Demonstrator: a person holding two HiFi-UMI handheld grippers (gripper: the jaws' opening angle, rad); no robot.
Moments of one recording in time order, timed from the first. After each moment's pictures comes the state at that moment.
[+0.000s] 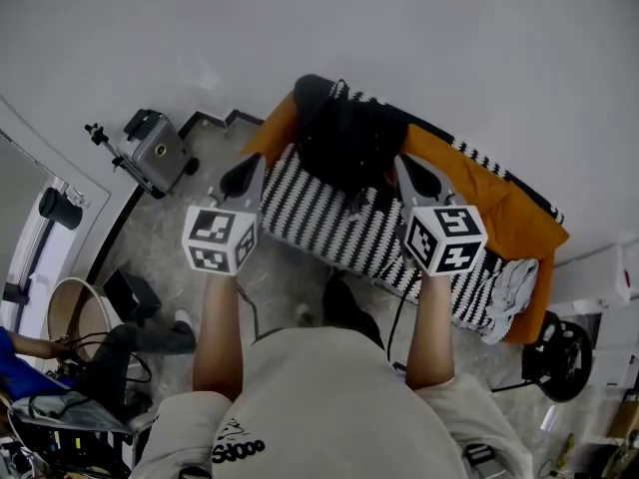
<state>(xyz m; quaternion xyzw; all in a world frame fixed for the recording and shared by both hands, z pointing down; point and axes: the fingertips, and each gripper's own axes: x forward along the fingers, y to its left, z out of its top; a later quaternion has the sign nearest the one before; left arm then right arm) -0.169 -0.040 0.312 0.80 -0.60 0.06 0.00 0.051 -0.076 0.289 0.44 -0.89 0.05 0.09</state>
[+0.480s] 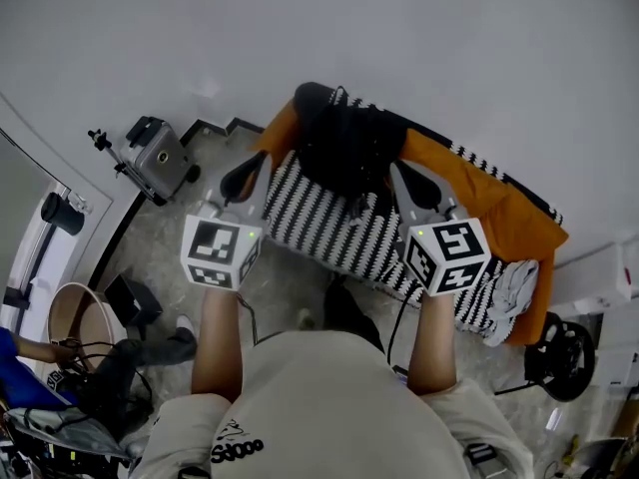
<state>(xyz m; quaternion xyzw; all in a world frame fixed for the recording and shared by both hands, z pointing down) -0.145 -0.005 0.256 0.80 -0.59 0.06 -0.08 0.042 -0.031 0.257 0.42 -0.90 0.00 0.09</state>
